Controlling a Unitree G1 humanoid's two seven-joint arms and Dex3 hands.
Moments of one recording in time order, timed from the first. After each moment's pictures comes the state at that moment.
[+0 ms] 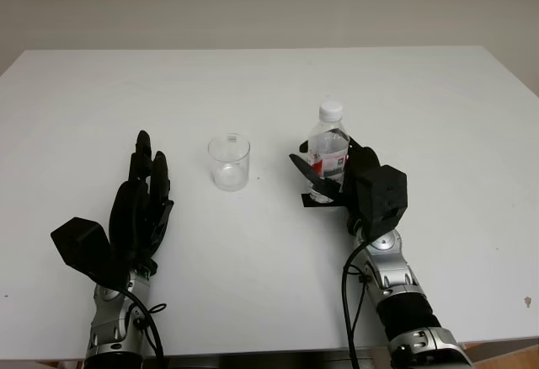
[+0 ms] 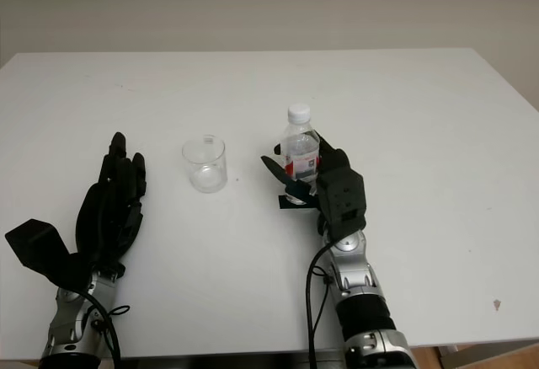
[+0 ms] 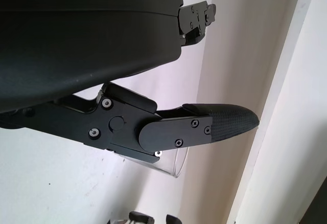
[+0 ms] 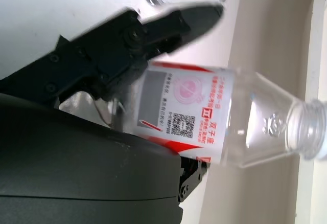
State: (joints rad) left arm -0.14 0.08 0.23 0.28 -0.28 -0.14 -0.25; right arm -0.39 -0.04 0.00 0.53 -0.10 -0.23 -0.09
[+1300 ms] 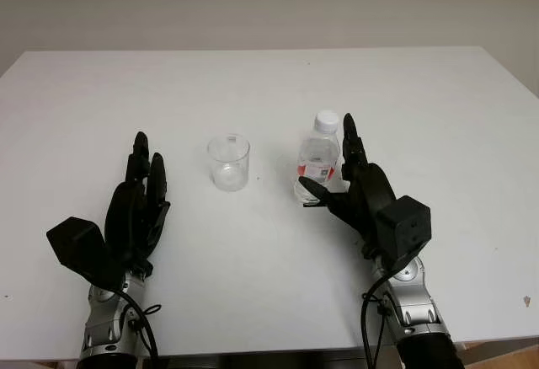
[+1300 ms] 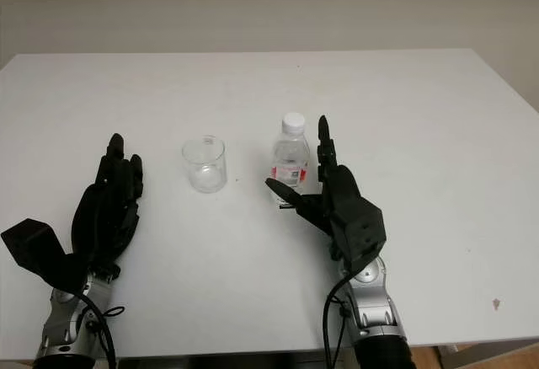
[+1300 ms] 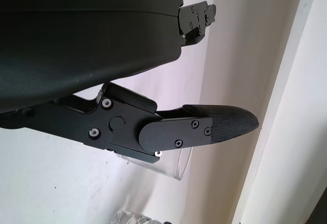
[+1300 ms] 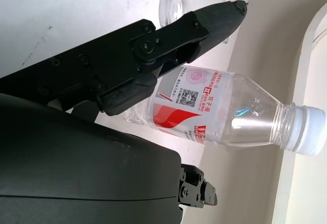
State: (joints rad) left arm -0.13 0.10 0.23 0.27 -0.28 -0.13 -0.25; right arm -0.20 -0.10 0.02 0.29 -0.08 -0.23 0.04
